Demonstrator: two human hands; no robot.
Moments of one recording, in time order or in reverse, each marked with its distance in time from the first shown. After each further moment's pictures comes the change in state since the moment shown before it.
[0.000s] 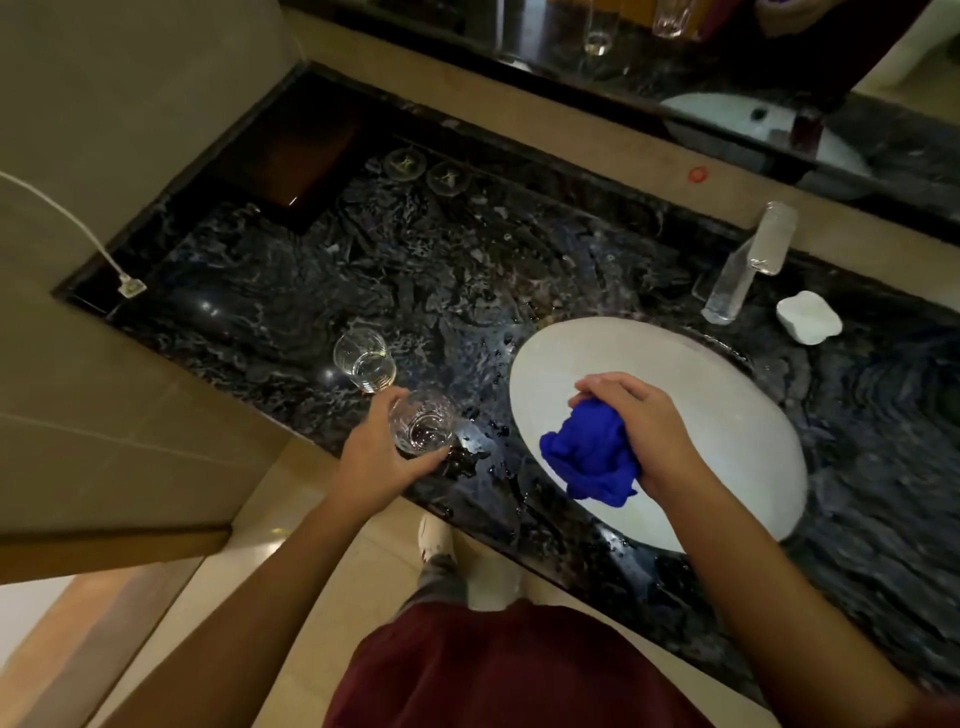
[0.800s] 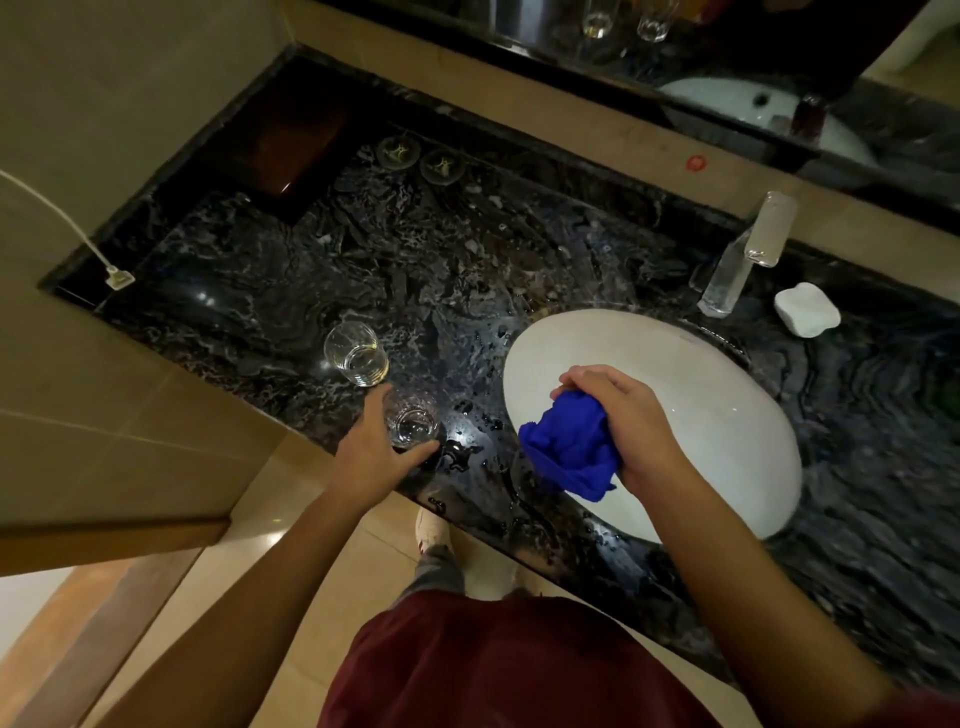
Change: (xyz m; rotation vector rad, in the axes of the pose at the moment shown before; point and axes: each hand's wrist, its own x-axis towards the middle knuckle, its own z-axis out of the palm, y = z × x) left_hand 0.009 -0.016 0.016 0.162 -0.042 -0.121; right_hand -0.003 -0.005 0.013 0.056 -0.011 0.063
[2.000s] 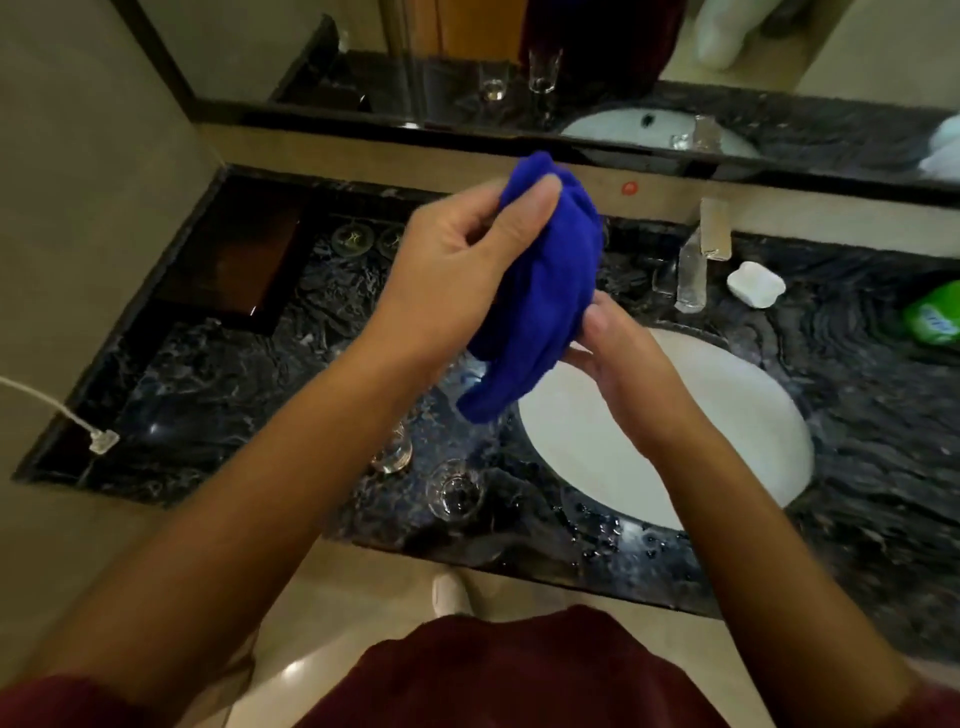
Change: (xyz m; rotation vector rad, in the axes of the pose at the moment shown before) left_hand 0.035 0.234 -0.179 -0.782 -0.291 0.661; right_hand -0.008 -0.070 0.082 -0.084 -0.009 -0.476
